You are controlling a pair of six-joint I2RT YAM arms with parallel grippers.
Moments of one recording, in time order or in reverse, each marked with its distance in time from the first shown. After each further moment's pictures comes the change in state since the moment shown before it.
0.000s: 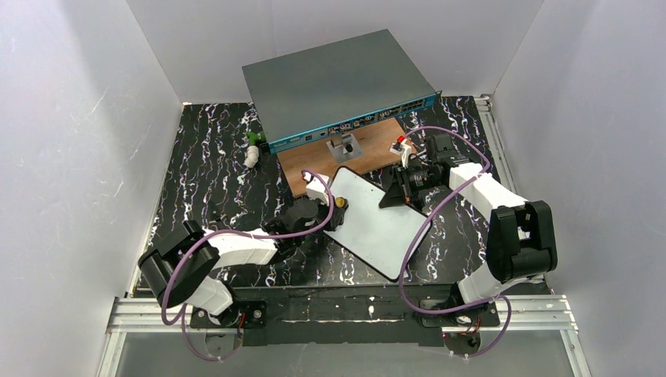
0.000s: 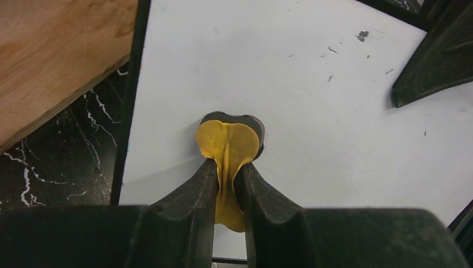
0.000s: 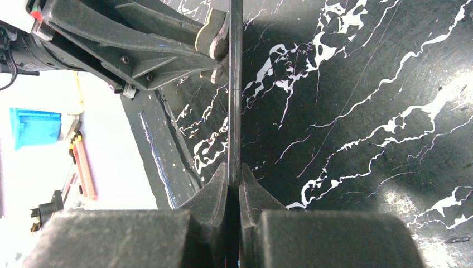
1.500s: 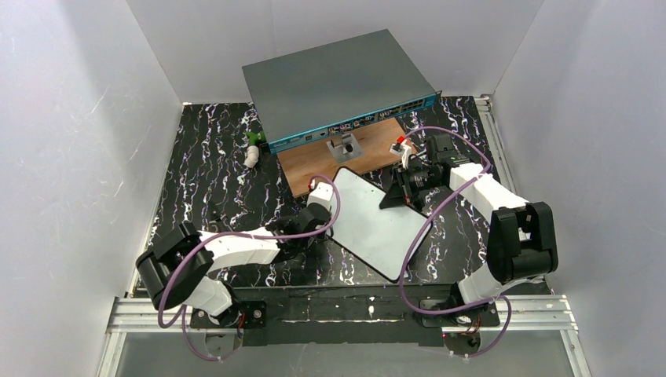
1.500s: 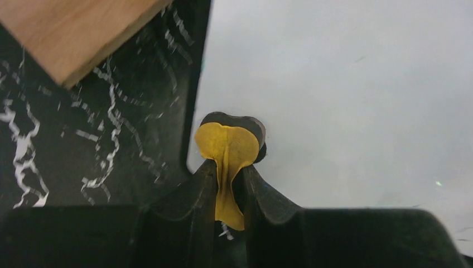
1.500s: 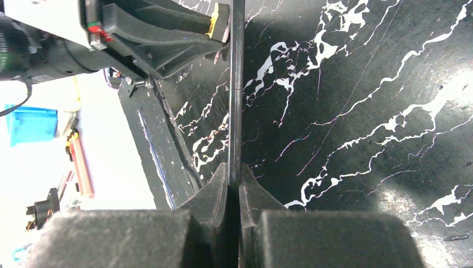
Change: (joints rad) left arm -0.057 -0.008 0.101 -0.413 -0.230 0.065; right arm -0.002 -0.006 0.000 -0.021 0.008 -0.024
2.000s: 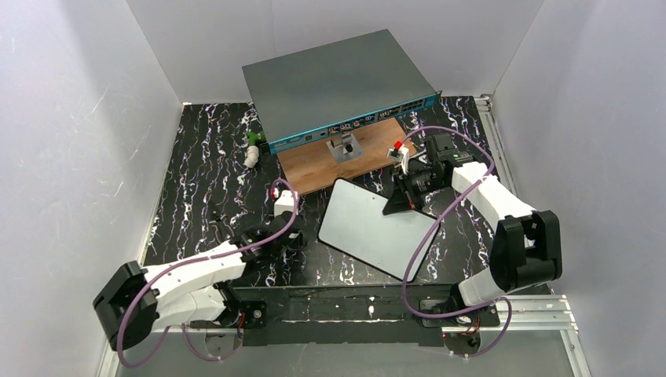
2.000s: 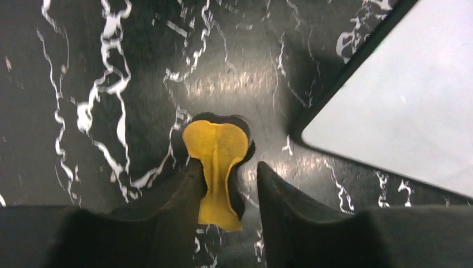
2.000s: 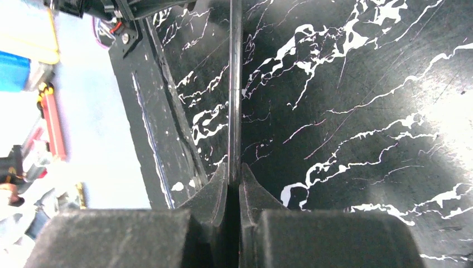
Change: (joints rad) left arm 0.050 -0.350 -0.129 -0.378 -0.031 -0.203; right arm 0.015 -0.042 0.038 -0.182 -0.004 -0.217
